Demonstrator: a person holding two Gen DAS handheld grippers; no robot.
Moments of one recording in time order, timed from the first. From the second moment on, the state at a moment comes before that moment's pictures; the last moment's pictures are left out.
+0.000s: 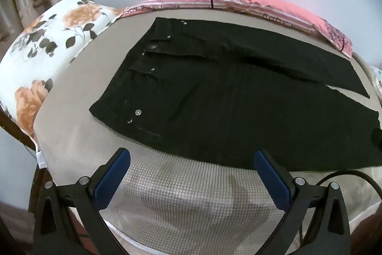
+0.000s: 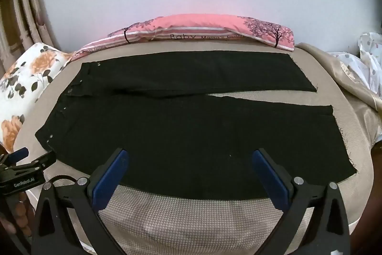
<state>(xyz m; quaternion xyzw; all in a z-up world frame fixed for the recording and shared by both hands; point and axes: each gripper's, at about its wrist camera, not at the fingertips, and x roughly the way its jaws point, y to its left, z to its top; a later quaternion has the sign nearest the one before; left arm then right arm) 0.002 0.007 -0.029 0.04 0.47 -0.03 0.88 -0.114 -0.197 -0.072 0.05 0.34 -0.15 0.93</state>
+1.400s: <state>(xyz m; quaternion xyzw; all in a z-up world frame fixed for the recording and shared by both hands) 0.001 0.000 -0.040 0.06 0.48 -0.02 0.88 -0.106 -0.208 -0.094 0.08 0.38 -0.18 0.91</state>
